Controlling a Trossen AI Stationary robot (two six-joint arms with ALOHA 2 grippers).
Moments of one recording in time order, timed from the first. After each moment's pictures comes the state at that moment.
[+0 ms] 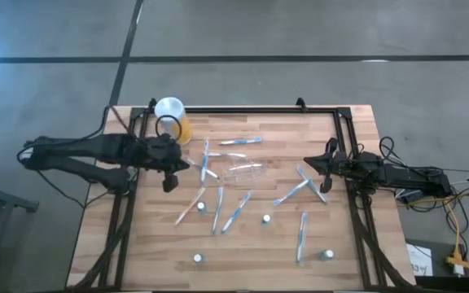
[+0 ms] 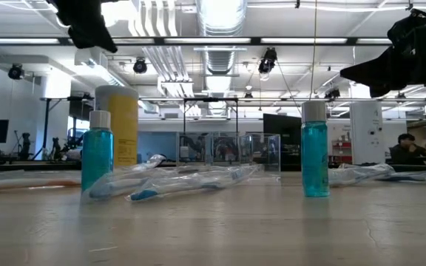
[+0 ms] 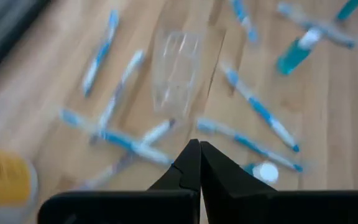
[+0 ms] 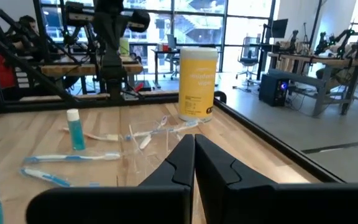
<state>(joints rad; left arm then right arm) -0.03 0.95 0.99 -0.84 -0.15 -0.33 -0.09 0.02 0.01 0.03 0.16 0.00</state>
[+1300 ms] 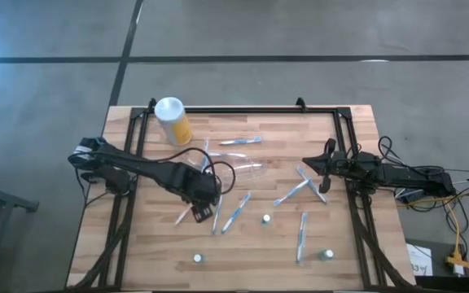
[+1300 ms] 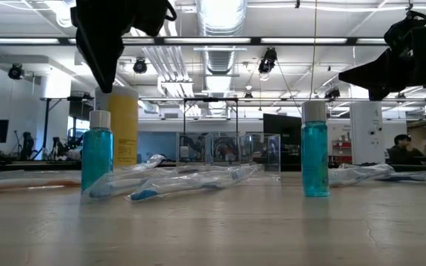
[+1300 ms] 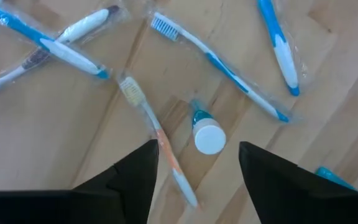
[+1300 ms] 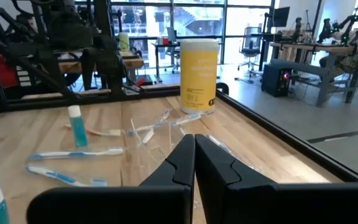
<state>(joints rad) -0.24 1.60 1.38 -1.16 -0.08 -0.76 -0.09 0.07 0.01 0.06 0.16 0.04</state>
